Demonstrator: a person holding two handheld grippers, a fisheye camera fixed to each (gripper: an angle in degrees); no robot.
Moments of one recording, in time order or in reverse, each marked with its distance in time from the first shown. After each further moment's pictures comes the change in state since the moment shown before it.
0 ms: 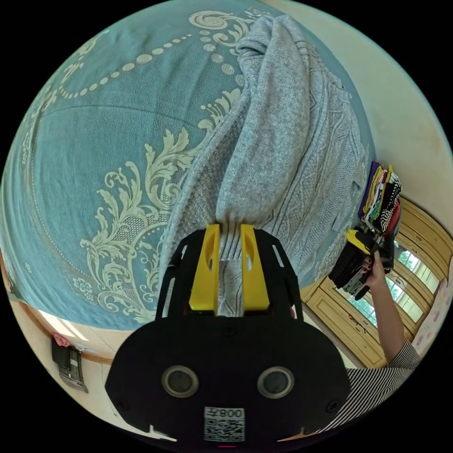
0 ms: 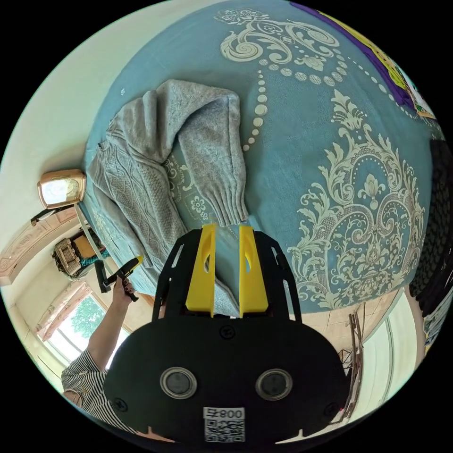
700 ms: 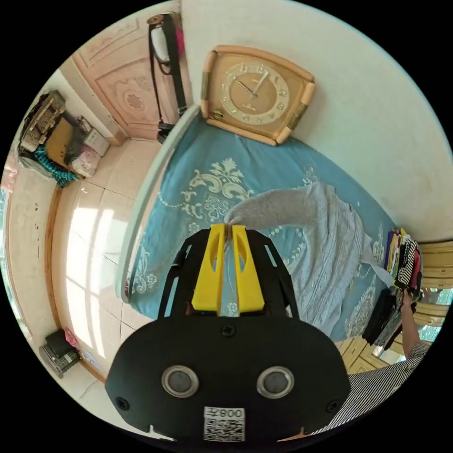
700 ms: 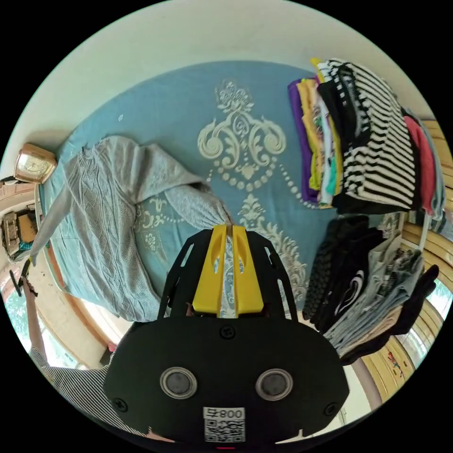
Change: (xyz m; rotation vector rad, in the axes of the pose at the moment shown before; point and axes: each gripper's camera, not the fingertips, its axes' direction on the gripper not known) left arm -0.113 0.043 -0.348 0.567 -0.360 -0.135; right arm 0.049 -0.028 -0.191 0.210 0.477 -0.176
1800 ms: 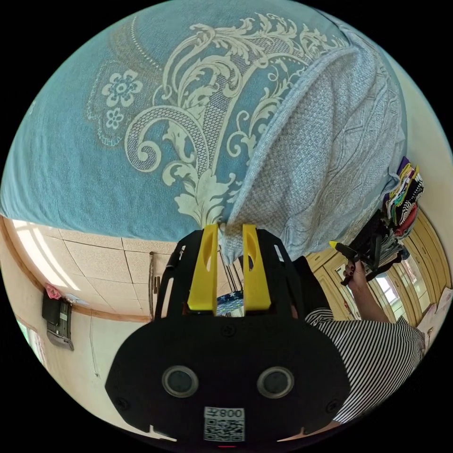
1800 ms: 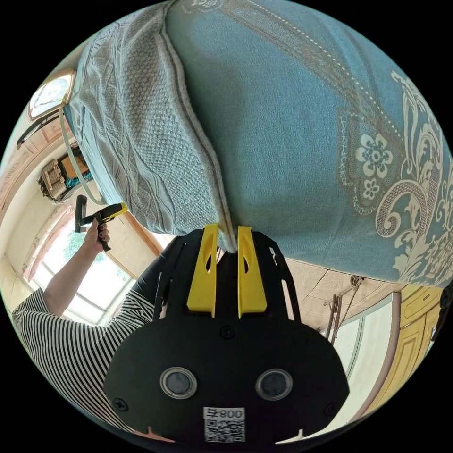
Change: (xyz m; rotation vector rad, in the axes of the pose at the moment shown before) left arm 0.059 0.232 0.314 -0.847 0.279 0.006; right arm 0.029 0.293 0.270 -0.582 -0.490 -0.159
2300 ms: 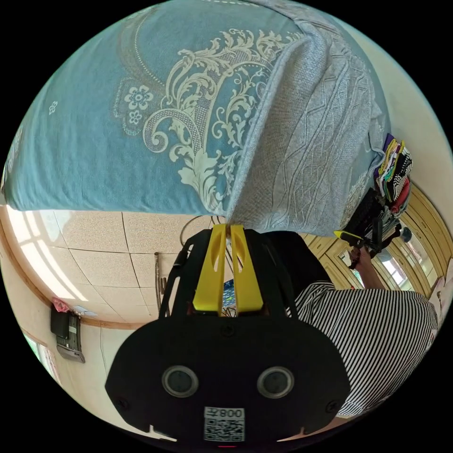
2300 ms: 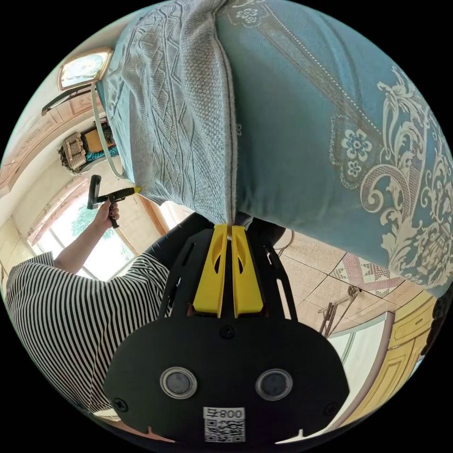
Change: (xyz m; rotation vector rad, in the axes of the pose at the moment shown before) left arm 0.011 0.021 0.001 0.015 -0.001 0.087; right arm 0.033 0.084 -0.062 -0.032 -0.056 -0.153
